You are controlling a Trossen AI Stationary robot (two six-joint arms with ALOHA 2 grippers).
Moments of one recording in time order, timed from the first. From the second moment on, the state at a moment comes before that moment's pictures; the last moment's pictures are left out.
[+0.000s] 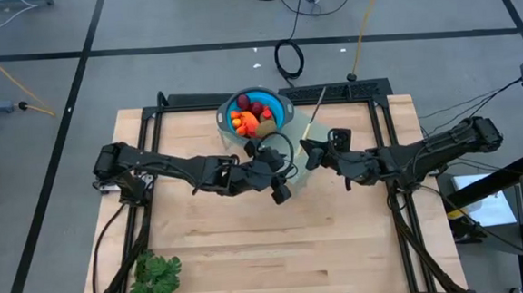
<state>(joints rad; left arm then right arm) -0.18 1.77 1.62 -0.39 -0.60 -0.24 0.22 1.16 0.87 -0.06 0.89 1.07</state>
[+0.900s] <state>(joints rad) -0.17 1.78 1.62 -0.37 -0.63 -0.19 0.22 1.25 0.87 0.22 0.83 0.90</state>
